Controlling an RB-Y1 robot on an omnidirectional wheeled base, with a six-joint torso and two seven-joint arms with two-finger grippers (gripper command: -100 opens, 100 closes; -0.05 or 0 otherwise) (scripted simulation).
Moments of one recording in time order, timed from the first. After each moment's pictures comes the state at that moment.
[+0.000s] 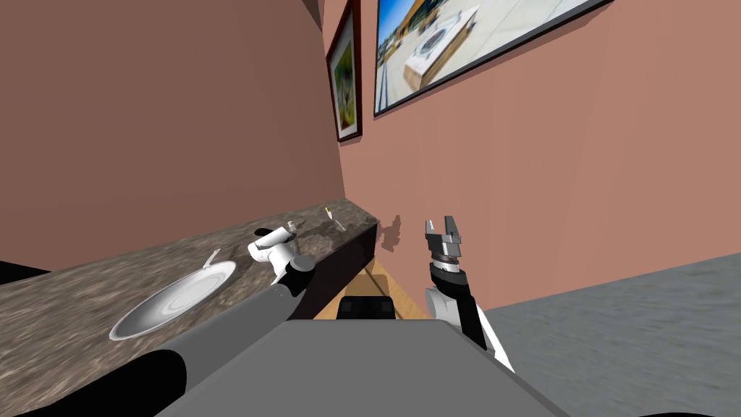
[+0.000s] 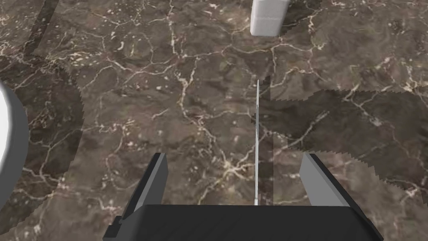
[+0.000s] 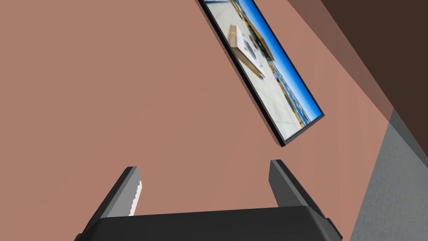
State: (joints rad) left arm -0.74 0.11 1.30 -1.30 -0.44 0.86 1.30; right arm 0.54 -0.04 0.00 -2.31 0.04 -0.53 -0.07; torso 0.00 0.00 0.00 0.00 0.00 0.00
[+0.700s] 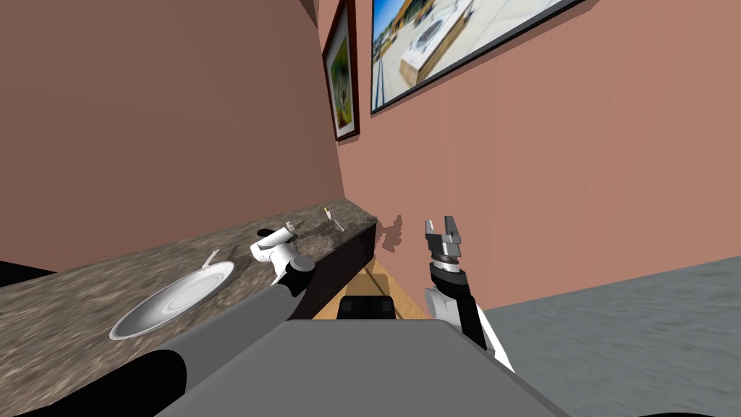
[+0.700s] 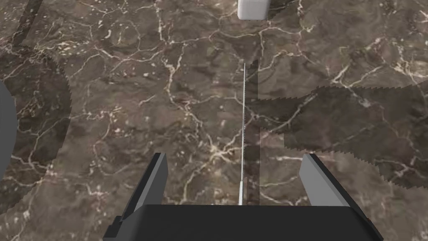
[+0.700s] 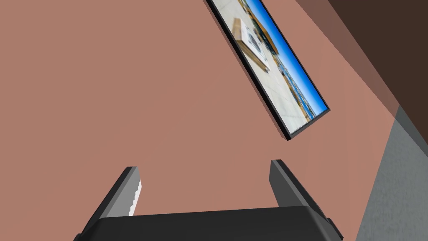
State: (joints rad) left arm -0.74 0.11 1.30 -1.28 -0.45 0.85 1.30; right arm 0.54 -0.04 0.00 -2.31 0.04 -0.53 -0.07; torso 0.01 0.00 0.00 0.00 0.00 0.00
